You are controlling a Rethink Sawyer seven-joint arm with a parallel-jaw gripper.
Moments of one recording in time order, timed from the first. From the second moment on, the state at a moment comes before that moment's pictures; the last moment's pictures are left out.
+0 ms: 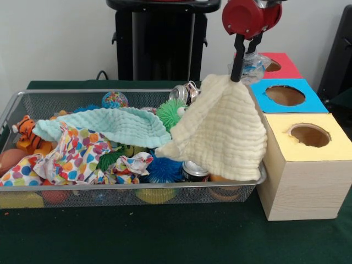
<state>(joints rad) 0.02 -0.73 -0.18 1.48 0.09 0.68 0.61</state>
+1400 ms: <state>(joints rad) 0.11 -0.75 -0.24 1.50 0.09 0.68 0.66</state>
